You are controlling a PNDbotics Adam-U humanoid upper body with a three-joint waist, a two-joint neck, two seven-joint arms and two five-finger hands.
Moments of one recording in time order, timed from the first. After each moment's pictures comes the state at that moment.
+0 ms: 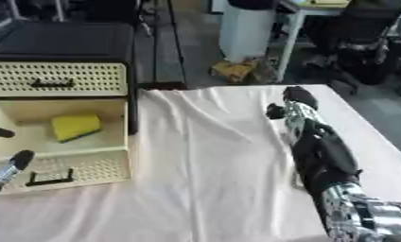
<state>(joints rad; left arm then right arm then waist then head) -0.21 0.39 -0.11 -1.86 -0.95 0.05 -0.25 -0.92 -0.32 -0.38 -0.42 1.28 0.24 -0.04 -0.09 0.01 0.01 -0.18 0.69</state>
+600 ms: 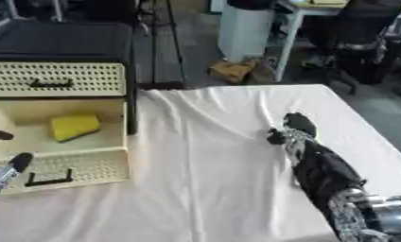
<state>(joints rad) -0.20 0.39 -0.11 -1.86 -0.96 0.04 -0.26 -0.93 -0.37 -0.14 -0.08 0.97 0.19 -0.30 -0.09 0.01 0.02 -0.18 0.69</state>
